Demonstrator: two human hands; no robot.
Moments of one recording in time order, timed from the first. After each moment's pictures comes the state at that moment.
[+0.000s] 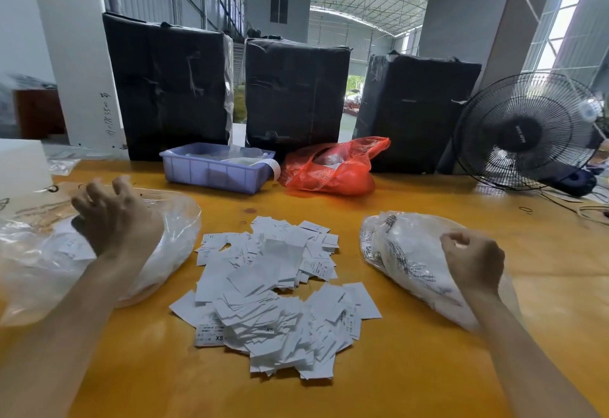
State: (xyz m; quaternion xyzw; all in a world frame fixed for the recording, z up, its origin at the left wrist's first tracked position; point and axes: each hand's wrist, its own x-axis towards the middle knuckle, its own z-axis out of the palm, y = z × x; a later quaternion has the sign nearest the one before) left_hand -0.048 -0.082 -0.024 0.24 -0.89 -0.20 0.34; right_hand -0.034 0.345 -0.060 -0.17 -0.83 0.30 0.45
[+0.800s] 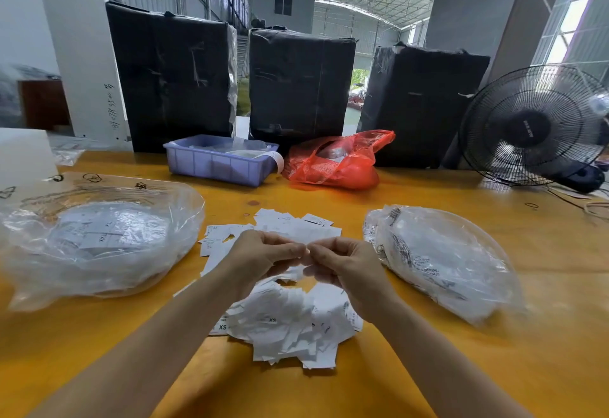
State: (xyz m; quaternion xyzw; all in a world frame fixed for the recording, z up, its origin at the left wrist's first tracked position) left_hand -0.022 0.034 -0.052 -0.04 -0.69 -0.72 -0.08; right_hand 0.000 0.194 -0.056 0.07 -0.69 0.72 0.00
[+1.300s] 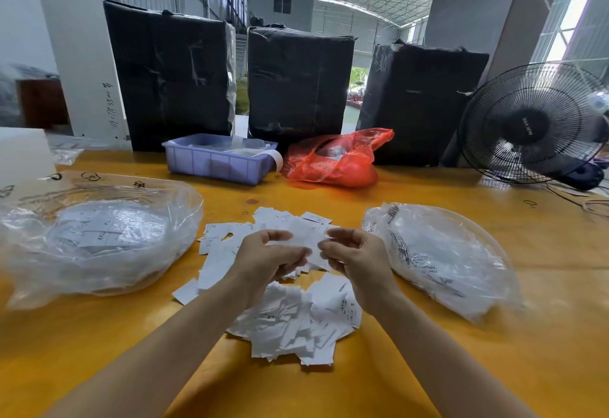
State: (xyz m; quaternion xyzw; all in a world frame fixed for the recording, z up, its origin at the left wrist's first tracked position) left_hand -0.020 0.049 -0.062 0.01 -0.63 -0.78 -0.05; right_hand -0.009 0.202 -0.059 0.01 -0.66 0.75 0.07
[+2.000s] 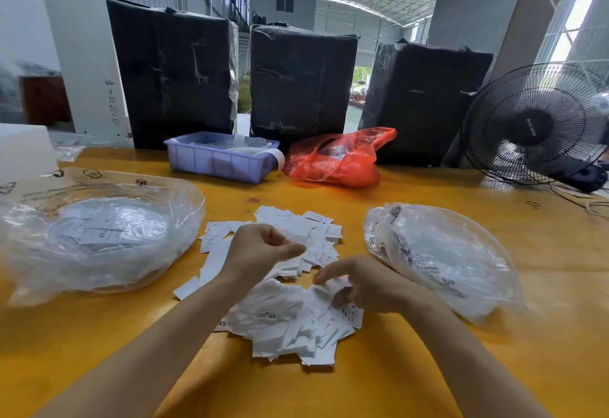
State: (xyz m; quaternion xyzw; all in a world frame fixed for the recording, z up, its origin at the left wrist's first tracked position) left_hand -0.026 0.038 -0.063 -0.04 -0.78 -0.62 0.09; right_hand -0.020 0.233 -0.065 0.19 -0.95 0.25 -0.09
